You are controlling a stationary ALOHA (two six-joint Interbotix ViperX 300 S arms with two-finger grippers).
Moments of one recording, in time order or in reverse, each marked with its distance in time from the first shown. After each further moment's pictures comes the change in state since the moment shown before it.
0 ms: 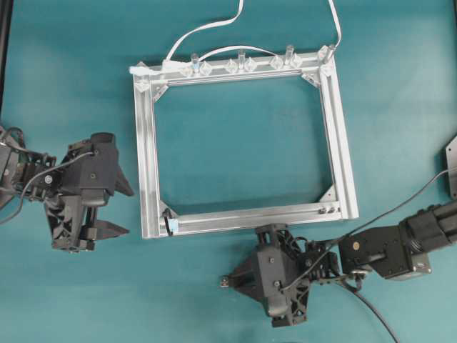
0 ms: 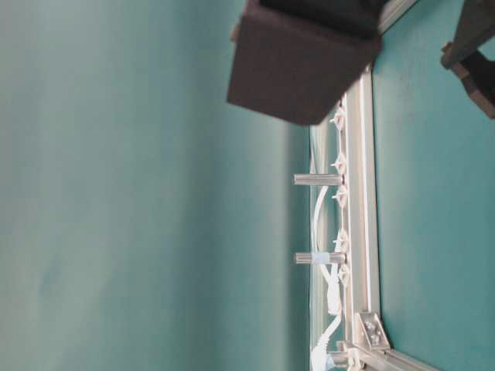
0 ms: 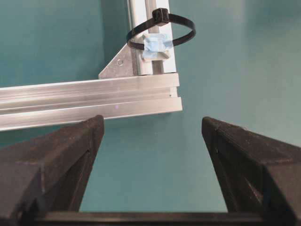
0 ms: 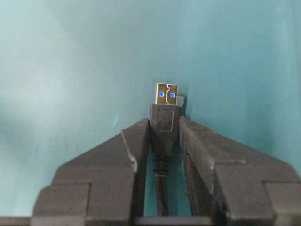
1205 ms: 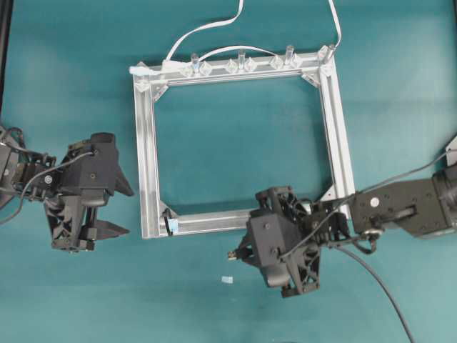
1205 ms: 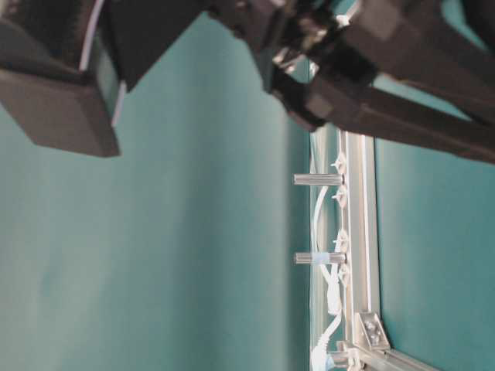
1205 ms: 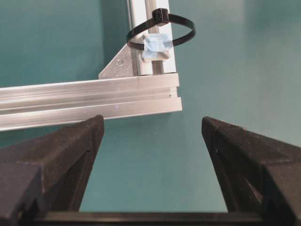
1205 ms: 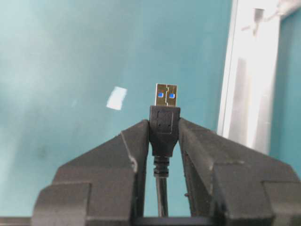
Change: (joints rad) left arm 0.000 0.000 0.002 0.000 0.000 0.000; right arm -0.152 -0.247 0.009 -0.195 0.256 0.003
